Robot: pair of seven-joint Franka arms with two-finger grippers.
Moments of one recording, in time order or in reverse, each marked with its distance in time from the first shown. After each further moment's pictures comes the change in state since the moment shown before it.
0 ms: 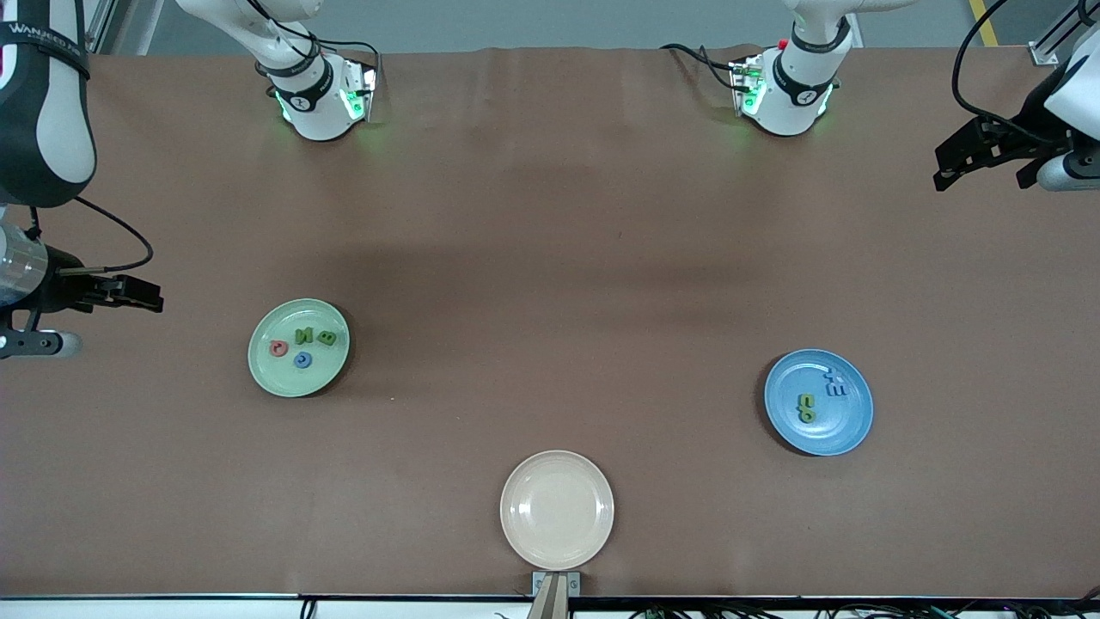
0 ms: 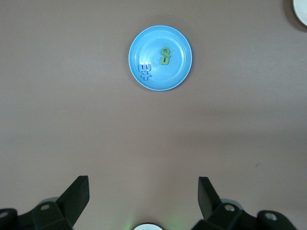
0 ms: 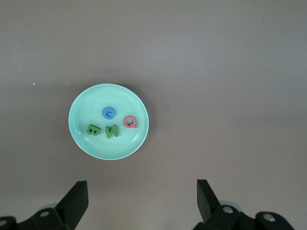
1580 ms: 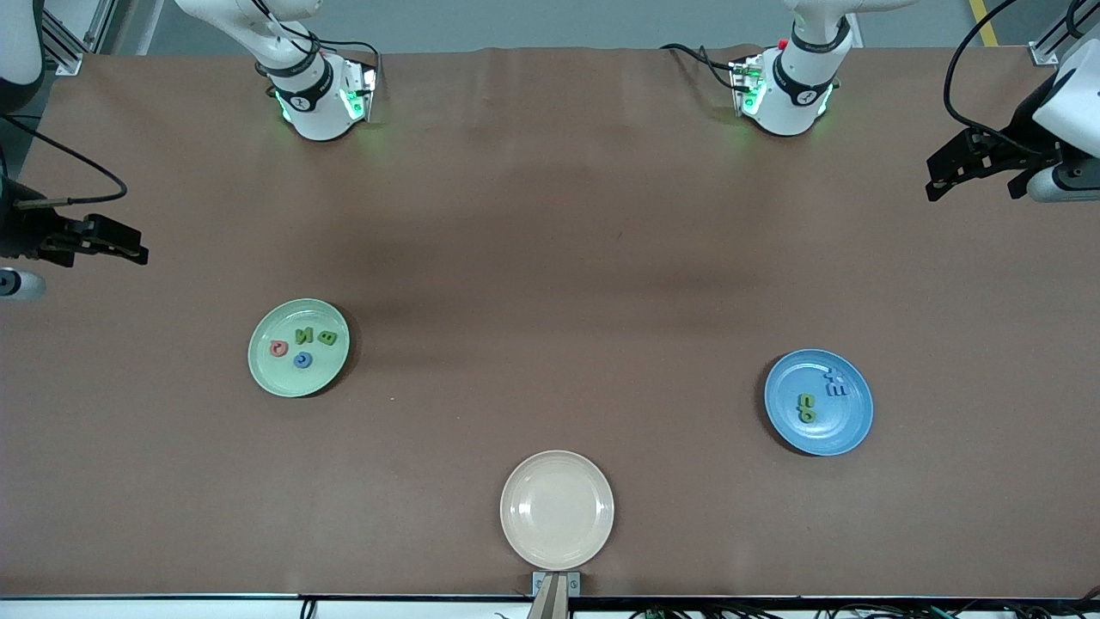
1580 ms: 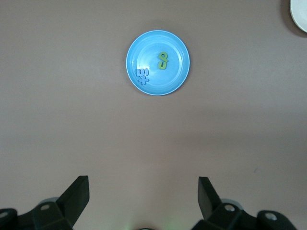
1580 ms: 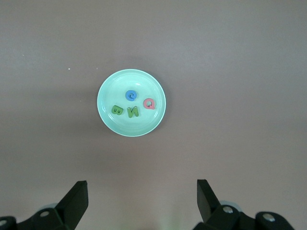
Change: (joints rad) left arm -0.002 0.012 -0.009 -0.005 0.000 0.027 -0.012; right arm 0.031 -0.127 -0.009 0.022 0.053 -0.150 0.001
